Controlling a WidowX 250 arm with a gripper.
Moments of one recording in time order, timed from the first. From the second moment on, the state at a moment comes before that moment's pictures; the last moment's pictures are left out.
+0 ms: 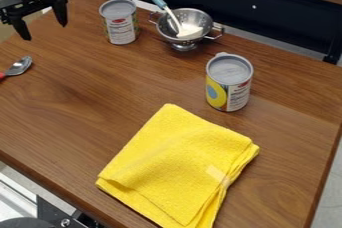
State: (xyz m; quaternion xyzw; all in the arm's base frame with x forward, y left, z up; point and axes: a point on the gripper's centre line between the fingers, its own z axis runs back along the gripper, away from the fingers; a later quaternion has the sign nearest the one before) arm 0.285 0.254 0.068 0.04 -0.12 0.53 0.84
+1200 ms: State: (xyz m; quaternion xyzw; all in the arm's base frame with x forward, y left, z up) arm 0.387 0.279 0.036 0.05 -0.19 0.70 0.68
